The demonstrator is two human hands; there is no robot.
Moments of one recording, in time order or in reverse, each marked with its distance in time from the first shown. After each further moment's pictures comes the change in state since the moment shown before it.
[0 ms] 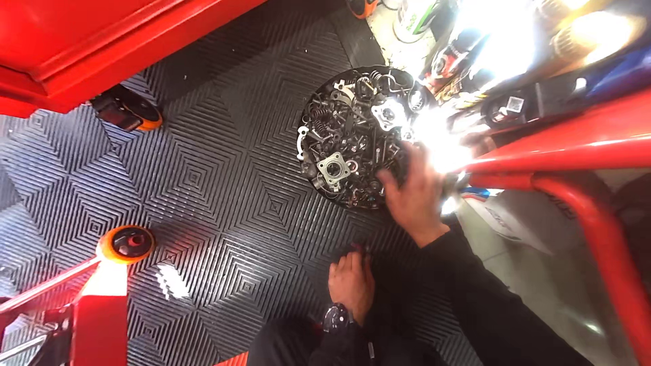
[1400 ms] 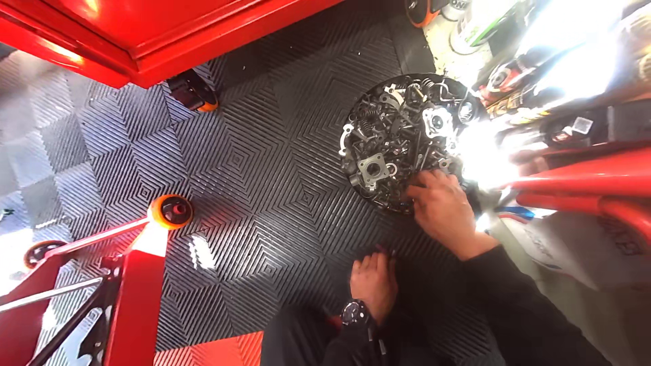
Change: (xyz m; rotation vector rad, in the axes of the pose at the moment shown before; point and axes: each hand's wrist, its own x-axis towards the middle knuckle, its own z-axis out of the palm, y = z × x) left_hand 0.002 0.000 -0.002 -0.042 -0.039 0.009; right_hand 0.008 -0.002 -0.009 -0.117 -0.396 -0.446
